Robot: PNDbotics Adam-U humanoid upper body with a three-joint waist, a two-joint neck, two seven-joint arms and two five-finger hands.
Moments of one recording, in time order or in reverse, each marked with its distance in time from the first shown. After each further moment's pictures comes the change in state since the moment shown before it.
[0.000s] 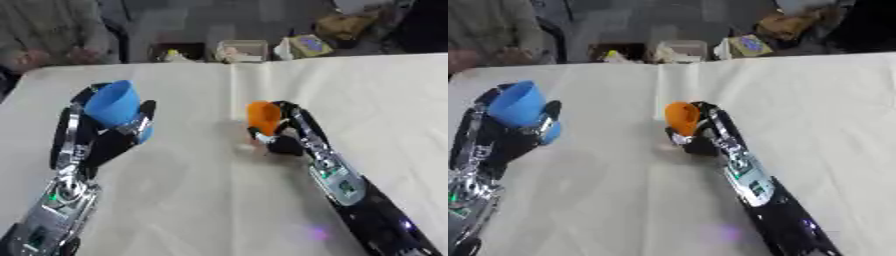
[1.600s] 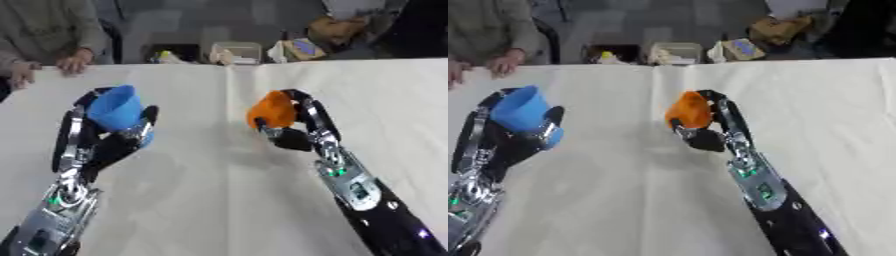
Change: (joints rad) left arm 0.013 0.013 0.003 -0.005 -0.029 0.009 -0.002; right arm 0.067 -0.040 0.039 -0.242 -0.111 0.066 -0.012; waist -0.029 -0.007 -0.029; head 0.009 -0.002
